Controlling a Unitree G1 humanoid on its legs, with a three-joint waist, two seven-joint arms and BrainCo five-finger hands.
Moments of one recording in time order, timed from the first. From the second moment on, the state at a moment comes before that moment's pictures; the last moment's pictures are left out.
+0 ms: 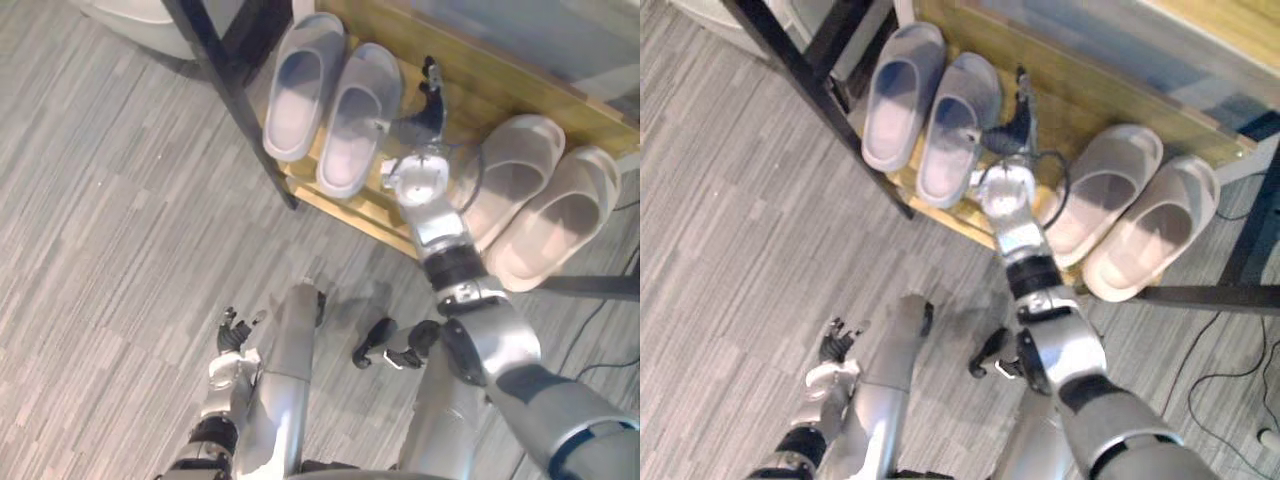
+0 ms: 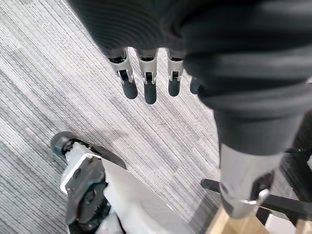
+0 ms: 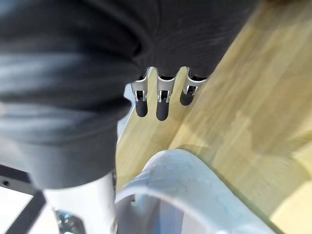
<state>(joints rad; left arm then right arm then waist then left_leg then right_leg) -0.19 0.05 0.08 0.81 -0.32 -0.16 0.24 -0.97 -0.08 0.04 0.59 -0.15 0.04 -0.48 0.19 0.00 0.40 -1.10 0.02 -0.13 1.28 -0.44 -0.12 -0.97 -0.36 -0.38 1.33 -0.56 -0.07</state>
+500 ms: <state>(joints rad) -0.17 0.05 0.11 0.77 -0.31 -0.14 0.23 -0.70 0.11 0.05 0.48 0.29 -0.08 -0.40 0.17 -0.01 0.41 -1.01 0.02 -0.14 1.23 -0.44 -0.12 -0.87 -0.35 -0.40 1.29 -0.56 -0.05</state>
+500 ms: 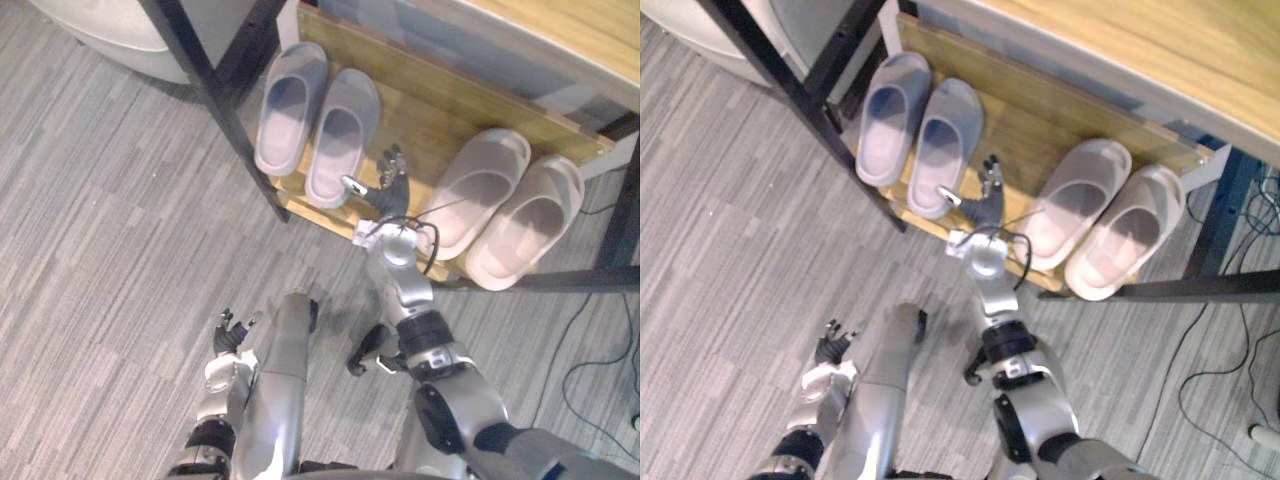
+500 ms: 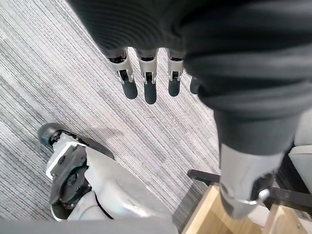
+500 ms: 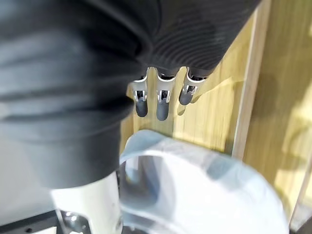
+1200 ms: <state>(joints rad) -0.17 0.04 0.12 0.78 -0.30 -0.12 0.23 -0.87 0.05 0.05 0.73 0.59 -0.14 -0.36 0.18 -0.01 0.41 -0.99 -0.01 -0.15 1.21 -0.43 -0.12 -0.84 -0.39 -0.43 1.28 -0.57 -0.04</state>
